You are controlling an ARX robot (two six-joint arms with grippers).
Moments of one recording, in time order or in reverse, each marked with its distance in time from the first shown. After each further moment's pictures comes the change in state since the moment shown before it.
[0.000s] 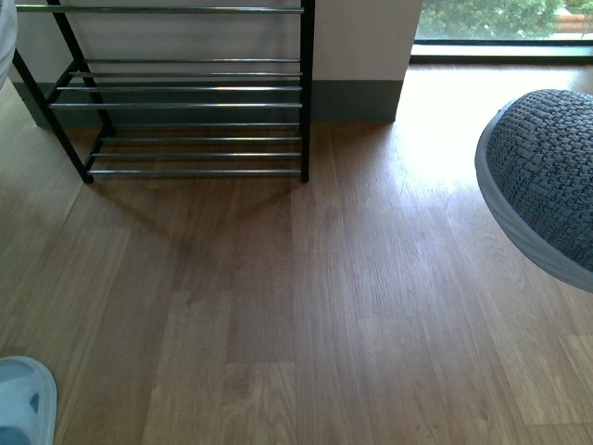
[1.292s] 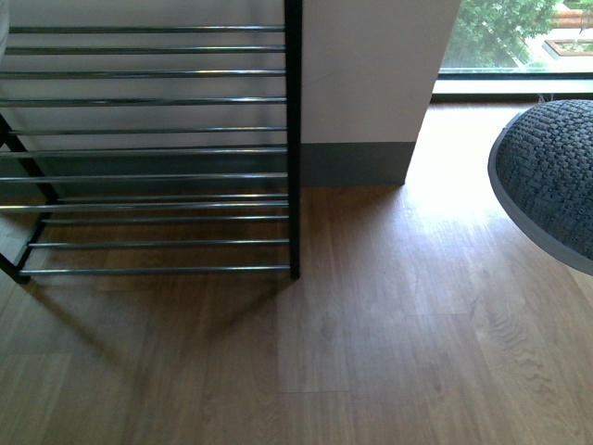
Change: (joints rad) left arm 0.000 0.000 -0.001 0.000 0.003 0.000; right arm -0.001 0.001 0.001 -0.001 0.006 -0.001
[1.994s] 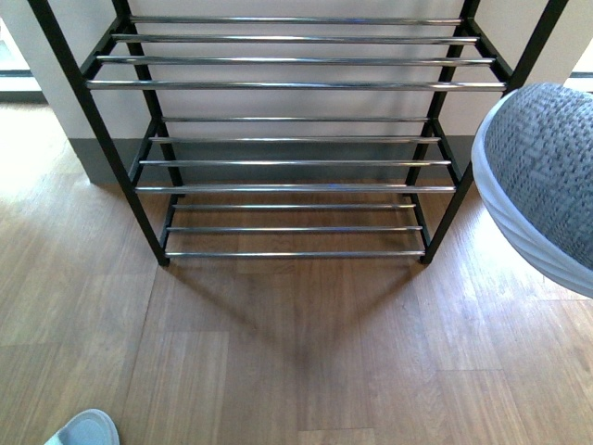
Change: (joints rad) left arm 0.005 -0.003 0.000 0.000 -0.019 0.001; right arm 0.002 -0.003 -0.001 0.000 -0.012 0.000
